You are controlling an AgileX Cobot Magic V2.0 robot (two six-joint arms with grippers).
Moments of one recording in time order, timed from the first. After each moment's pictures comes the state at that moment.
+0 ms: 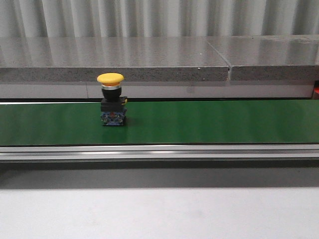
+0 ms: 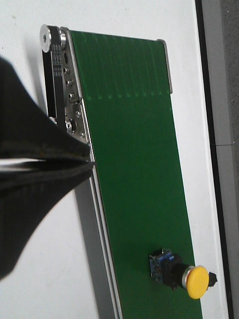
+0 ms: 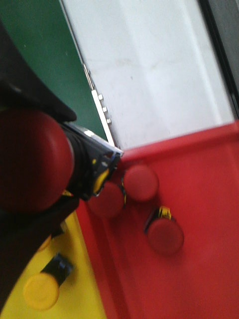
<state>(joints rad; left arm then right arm) -0.16 0.47 -0.51 -0.17 0.64 0.12 -0.34 1.79 -1.84 0.06 1.25 0.10</state>
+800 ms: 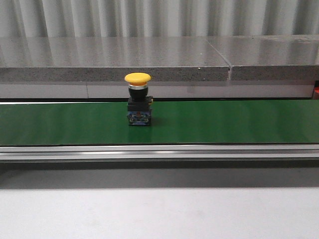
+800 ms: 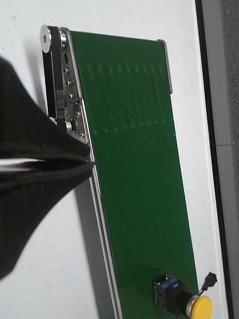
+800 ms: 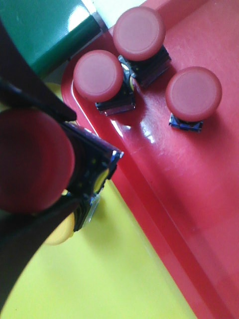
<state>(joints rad) -0.16 0.47 -0.51 -0.17 0.64 0.12 -0.52 1.92 -1.78 -0.02 1.25 0.17</state>
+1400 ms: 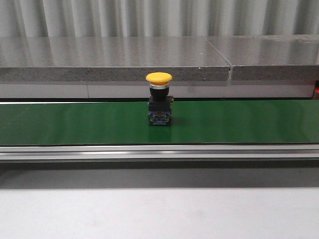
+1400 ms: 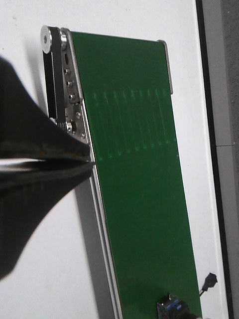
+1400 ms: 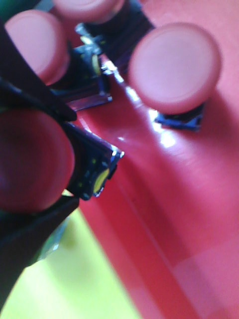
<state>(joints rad) -0.16 0.47 -0.51 -0.17 0.64 0.12 -0.52 2.08 -1.78 0.00 1.17 0.17</state>
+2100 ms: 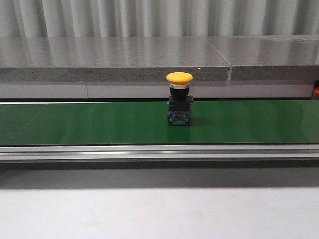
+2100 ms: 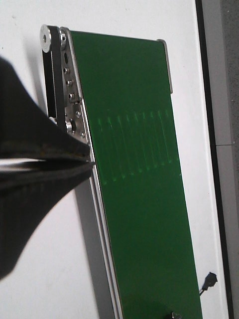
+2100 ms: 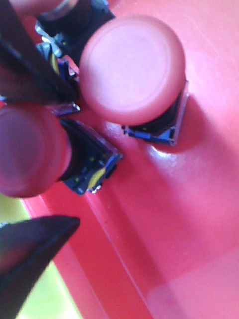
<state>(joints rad) -0.16 0.47 -0.51 -0.17 0.64 0.12 -0.52 2.14 -1.78 0.05 1.10 0.17</state>
